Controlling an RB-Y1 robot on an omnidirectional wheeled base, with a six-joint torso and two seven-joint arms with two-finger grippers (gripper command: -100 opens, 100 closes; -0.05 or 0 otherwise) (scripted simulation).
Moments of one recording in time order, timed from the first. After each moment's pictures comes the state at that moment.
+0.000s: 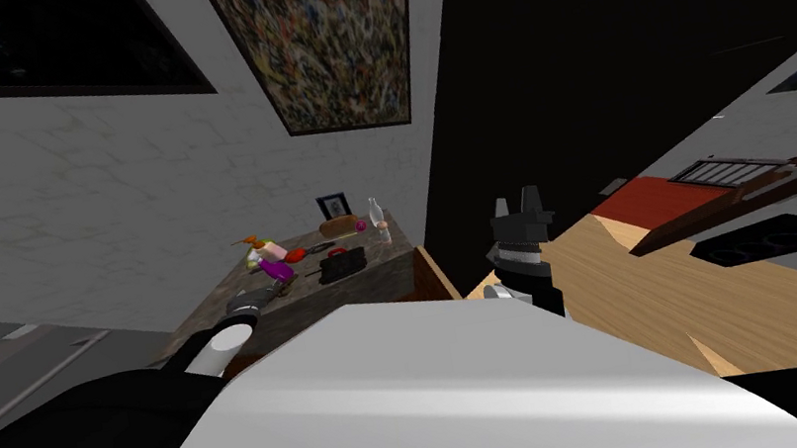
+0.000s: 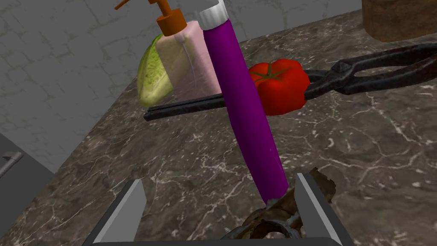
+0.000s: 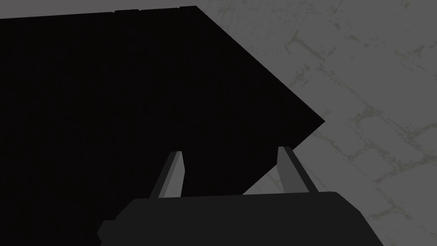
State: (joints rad) left arm 0.48 0.47 0.65 -1.55 1.16 0.16 0.77; right arm 0.55 0.04 0.03 -2.39 0.02 -0.46 -0.04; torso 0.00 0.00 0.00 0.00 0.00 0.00
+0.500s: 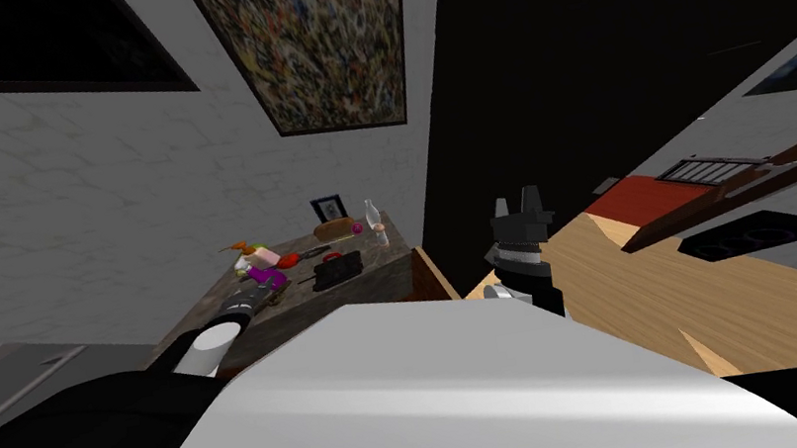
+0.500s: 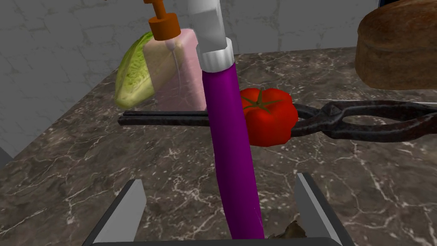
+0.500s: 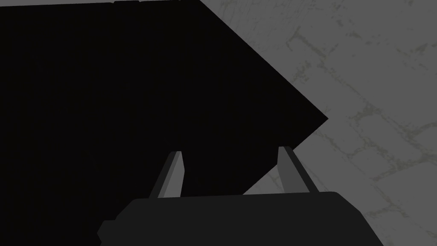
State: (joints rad) left arm 0.44 0.52 0.69 -1.48 1.28 0.21 0.85; right arm 0.55 0.04 0.03 -2.39 0.02 -0.46 -0.04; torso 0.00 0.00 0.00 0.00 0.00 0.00
